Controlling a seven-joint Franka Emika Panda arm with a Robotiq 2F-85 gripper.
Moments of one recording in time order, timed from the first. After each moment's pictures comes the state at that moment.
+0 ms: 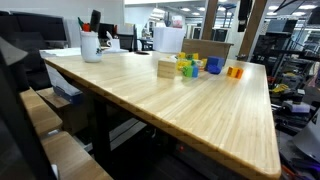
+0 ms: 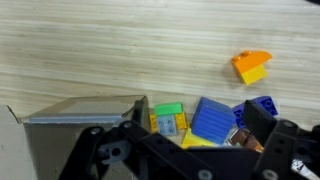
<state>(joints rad) -0.01 -0.57 0.01 -2.36 -0.18 1.67 0.05</state>
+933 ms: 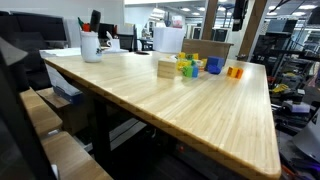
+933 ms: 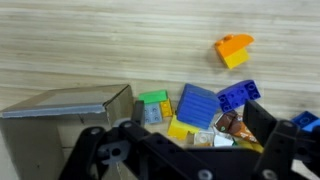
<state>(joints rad) 0.00 -0.55 0.00 -2.36 -0.12 1.73 0.07</state>
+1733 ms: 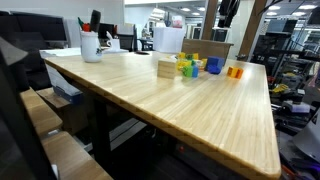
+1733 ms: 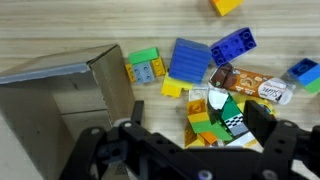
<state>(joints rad) -0.01 -0.54 0.02 -2.37 -0.11 1.91 0.16</state>
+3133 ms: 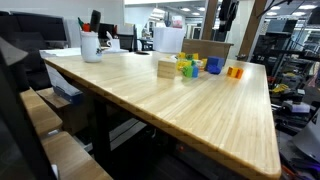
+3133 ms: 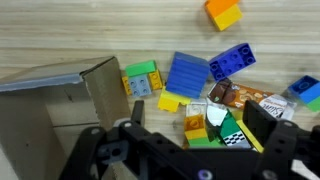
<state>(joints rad) 0.00 -0.50 0.03 -2.35 -0.11 1.86 0.15</state>
